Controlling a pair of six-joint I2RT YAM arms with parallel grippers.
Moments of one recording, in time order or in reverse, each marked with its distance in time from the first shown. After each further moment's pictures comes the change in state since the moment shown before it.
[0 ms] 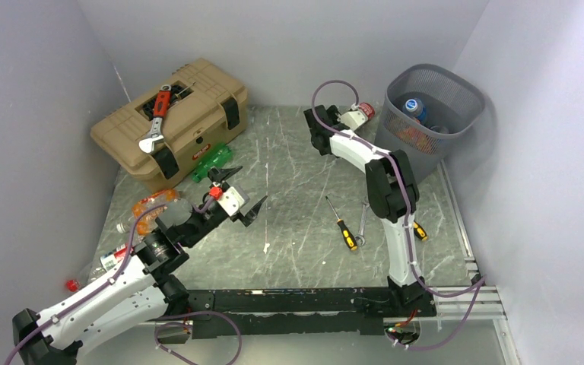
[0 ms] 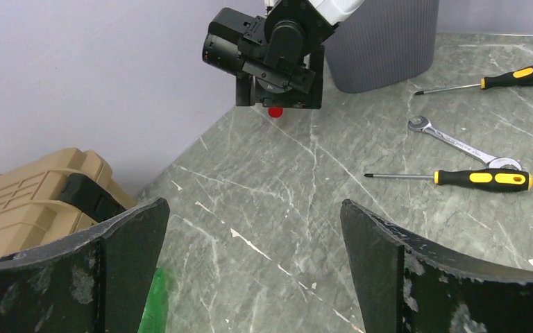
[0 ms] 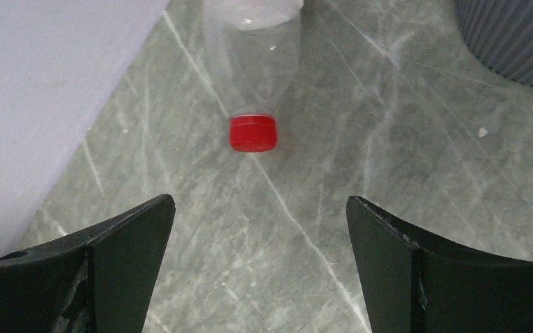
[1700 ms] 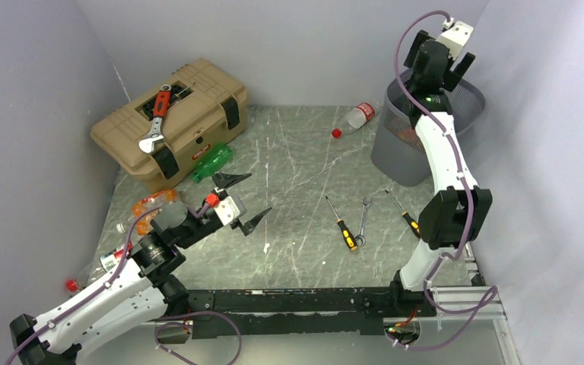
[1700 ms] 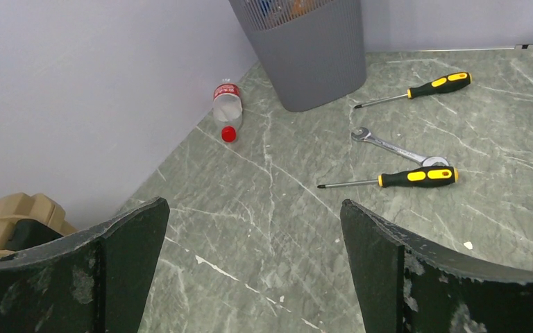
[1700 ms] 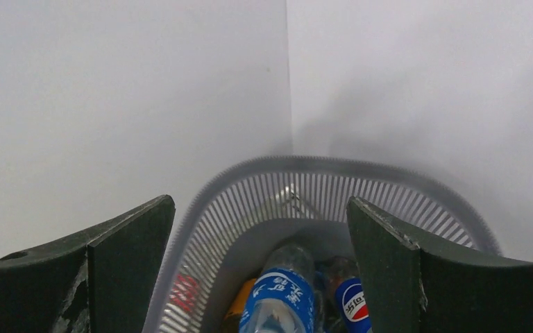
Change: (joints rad) left arm 0.005 -0.035 0.002 -0.026 0.184 -0.018; right arm -0.430 -0.415 0.068 0.363 -0.151 -1.114
